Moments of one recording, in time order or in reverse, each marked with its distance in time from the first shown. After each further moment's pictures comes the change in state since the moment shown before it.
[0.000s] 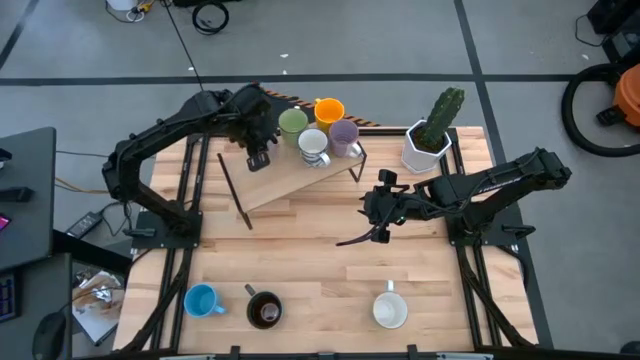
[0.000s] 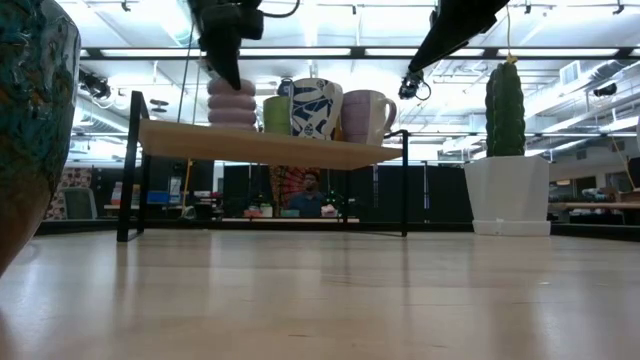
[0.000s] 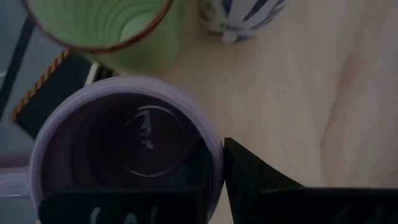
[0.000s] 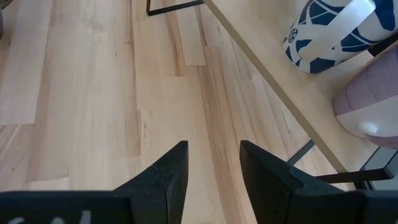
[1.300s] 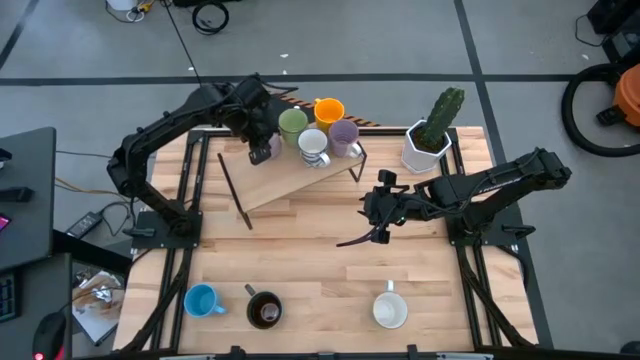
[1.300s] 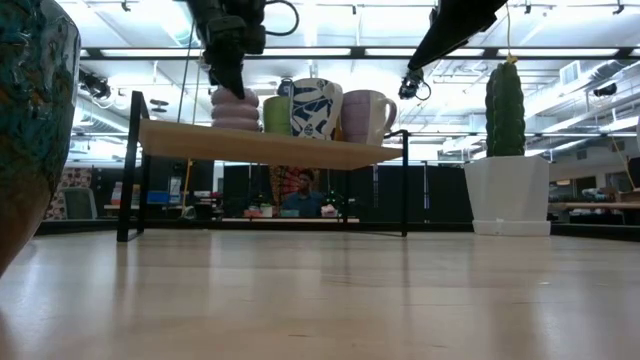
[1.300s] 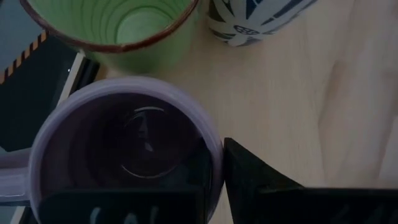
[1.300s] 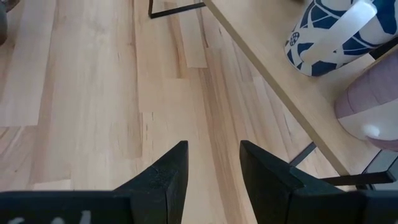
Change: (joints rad) left arm 0.096 0.057 0.003 0.011 0.139 0.045; right arm 0.005 0.000 0.000 0.008 -0.001 -0.001
